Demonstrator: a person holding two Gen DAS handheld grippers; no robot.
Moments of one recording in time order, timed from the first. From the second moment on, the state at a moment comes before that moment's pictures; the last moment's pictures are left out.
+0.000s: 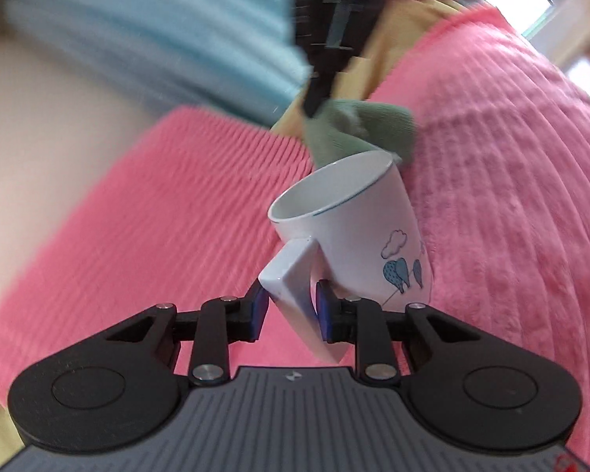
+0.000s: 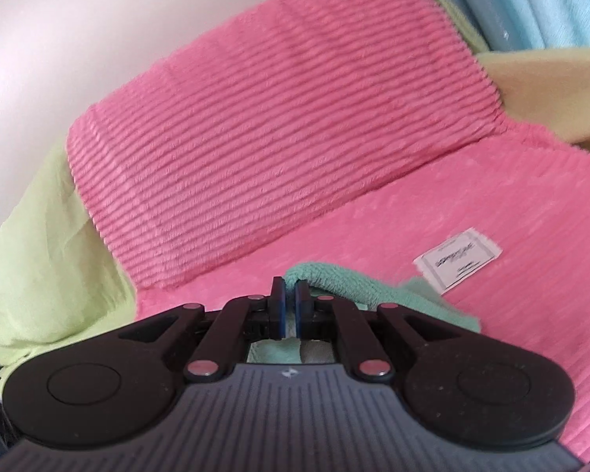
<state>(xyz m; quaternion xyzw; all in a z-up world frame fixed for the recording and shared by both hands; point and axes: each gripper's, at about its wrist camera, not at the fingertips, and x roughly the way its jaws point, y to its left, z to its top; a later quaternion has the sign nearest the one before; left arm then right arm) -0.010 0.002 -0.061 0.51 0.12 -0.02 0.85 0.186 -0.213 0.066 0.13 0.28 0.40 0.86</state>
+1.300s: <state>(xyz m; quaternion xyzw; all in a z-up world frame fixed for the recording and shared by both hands) -0.052 -0.038 -0.100 0.58 0.15 -0.09 0.80 0.119 -0.277 0.055 0.26 0.40 0.37 0.79</state>
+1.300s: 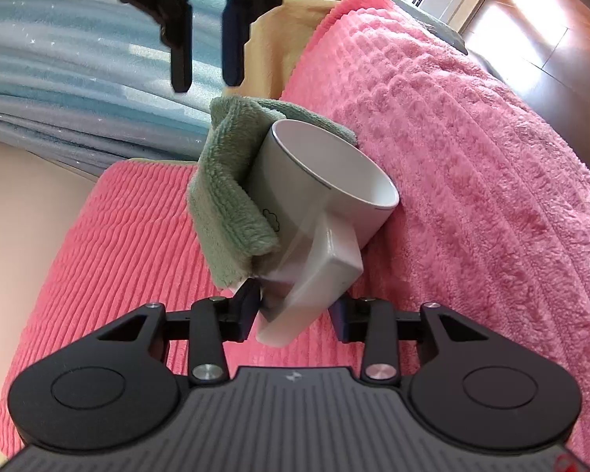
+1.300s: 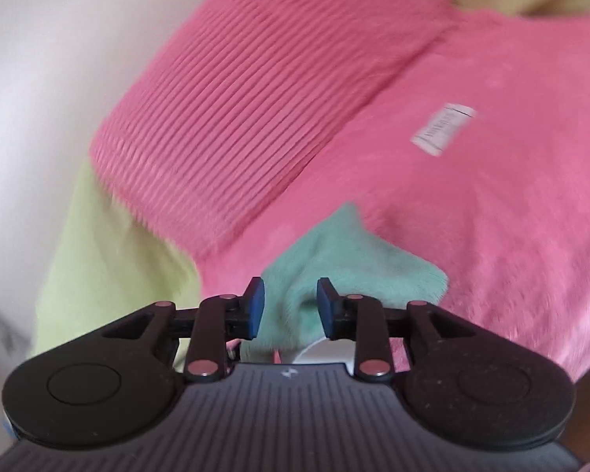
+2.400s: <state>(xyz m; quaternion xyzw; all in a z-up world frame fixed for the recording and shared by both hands) -0.045 -0.042 -0.078 0.50 0.17 -0.10 0.84 0.040 -0.174 0.107 -0.14 0.29 0.53 0.78</state>
